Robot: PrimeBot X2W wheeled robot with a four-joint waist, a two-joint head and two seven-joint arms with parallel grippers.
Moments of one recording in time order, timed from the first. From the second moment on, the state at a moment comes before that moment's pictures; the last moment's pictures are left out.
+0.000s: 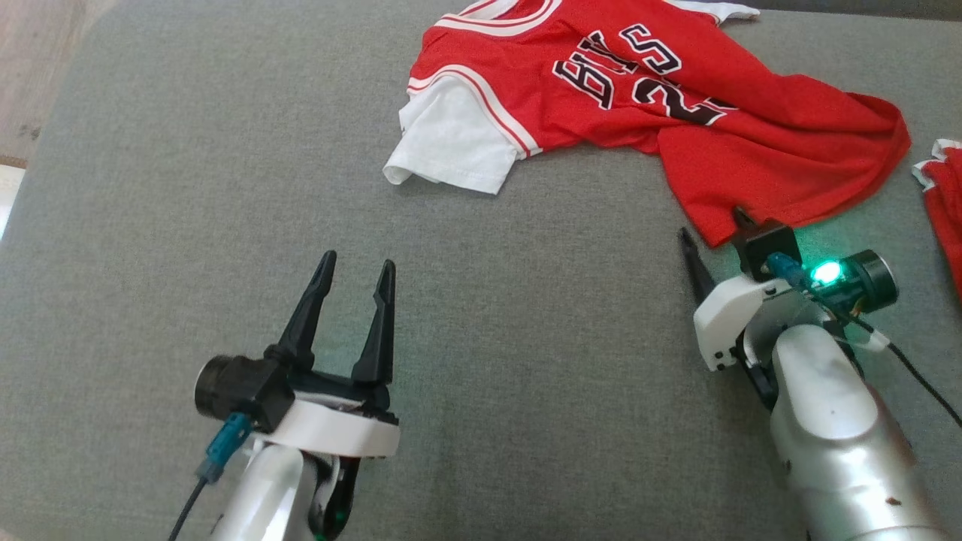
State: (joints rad) left arm -0.19 0.04 -0.29 0.24 -0.26 -0.12 -0.26; right arm -0.51 -0.06 0.02 0.76 -0.32 0.13 -0.05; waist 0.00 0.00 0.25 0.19
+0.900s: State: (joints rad) left arm -0.14 0.04 -0.26 0.25 -0.25 -0.13 -0.26; right arm -0.33 -0.06 0.25 0.37 0.03 0.13 -0.19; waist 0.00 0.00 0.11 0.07
